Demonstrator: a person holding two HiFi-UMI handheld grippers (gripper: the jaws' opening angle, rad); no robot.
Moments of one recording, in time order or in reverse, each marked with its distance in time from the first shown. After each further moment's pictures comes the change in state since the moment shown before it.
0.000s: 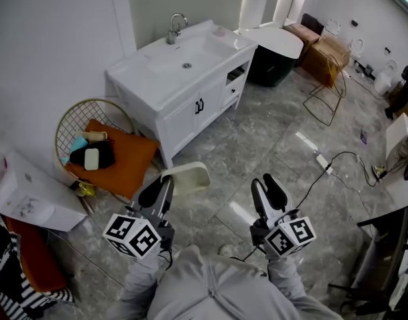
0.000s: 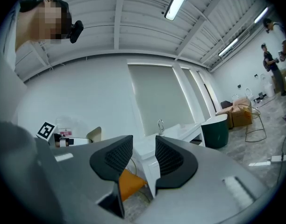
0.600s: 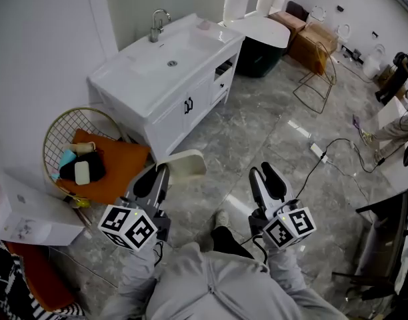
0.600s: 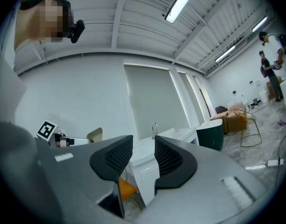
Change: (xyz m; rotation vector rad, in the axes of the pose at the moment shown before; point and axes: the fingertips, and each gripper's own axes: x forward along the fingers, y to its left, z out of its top) left arm 0.067 0.039 0.018 0.026 0.023 -0.067; right arm 0.053 -0.023 0.005 -0.031 -0.035 -0.073
